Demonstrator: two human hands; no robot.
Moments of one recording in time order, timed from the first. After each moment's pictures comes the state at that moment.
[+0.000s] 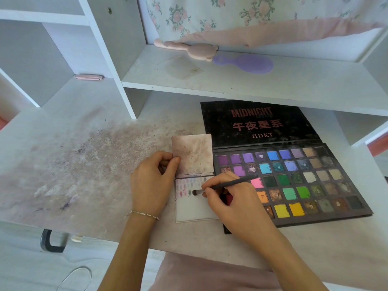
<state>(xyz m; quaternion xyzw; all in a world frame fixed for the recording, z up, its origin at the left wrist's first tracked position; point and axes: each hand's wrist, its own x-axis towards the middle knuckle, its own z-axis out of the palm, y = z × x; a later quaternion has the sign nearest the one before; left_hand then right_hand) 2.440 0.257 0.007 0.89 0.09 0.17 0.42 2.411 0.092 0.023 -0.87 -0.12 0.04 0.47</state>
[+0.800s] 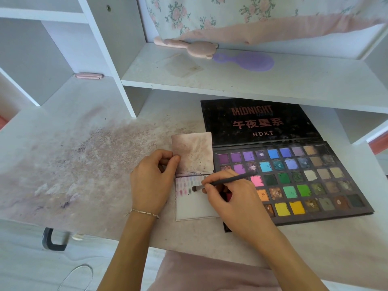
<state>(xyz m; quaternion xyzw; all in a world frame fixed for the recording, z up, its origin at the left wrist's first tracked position) 2.440 0.257 0.007 0.89 0.10 0.17 0.42 2.411 0.094 0.023 -0.87 -0.12 0.03 0.48</state>
